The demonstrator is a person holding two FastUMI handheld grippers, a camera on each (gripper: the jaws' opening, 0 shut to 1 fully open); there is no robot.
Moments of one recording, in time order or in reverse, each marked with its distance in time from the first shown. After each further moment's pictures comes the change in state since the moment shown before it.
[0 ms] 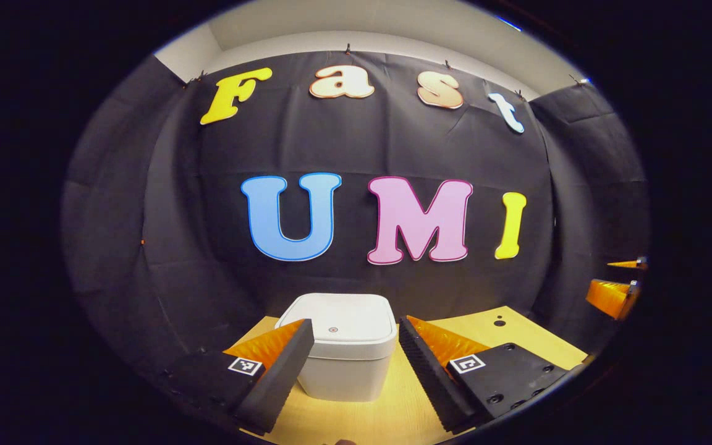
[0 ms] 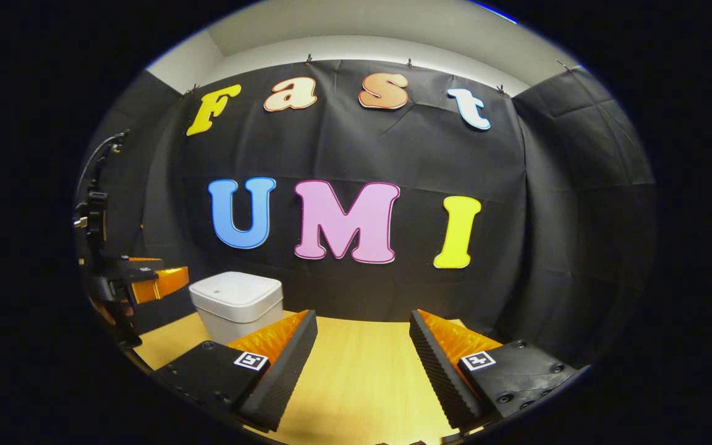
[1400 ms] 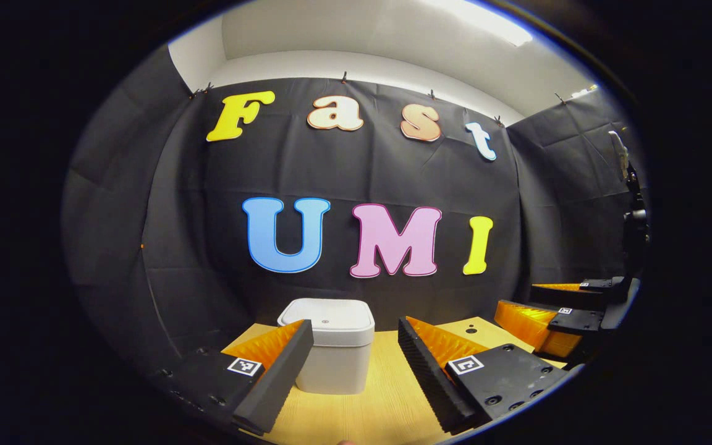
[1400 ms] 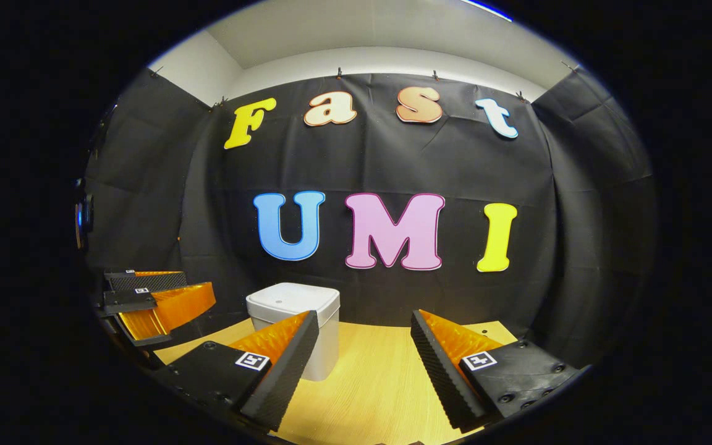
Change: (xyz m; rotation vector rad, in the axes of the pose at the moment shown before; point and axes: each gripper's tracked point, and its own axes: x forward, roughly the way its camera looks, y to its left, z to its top) left arm -0.077 -0.001 0.006 0.000 -0.100 -0.087; right arm -0.030 0.090 0.002 -0.001 -0.071 0.111
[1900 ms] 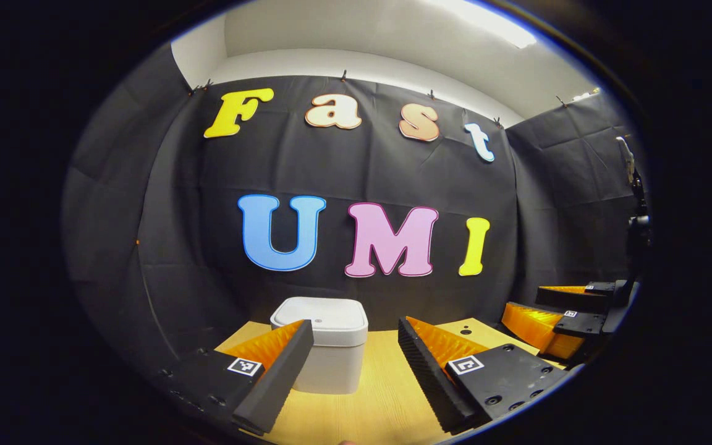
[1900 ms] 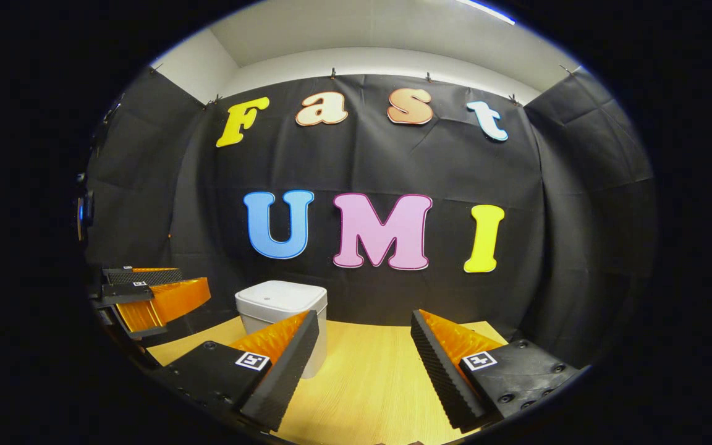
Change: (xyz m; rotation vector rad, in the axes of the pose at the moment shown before) left arm 0.004 -0.008 -0.001 -0.018 0.007 -0.015; right arm -0.010 -0.019 -0.001 -0.011 0.002 -0.055
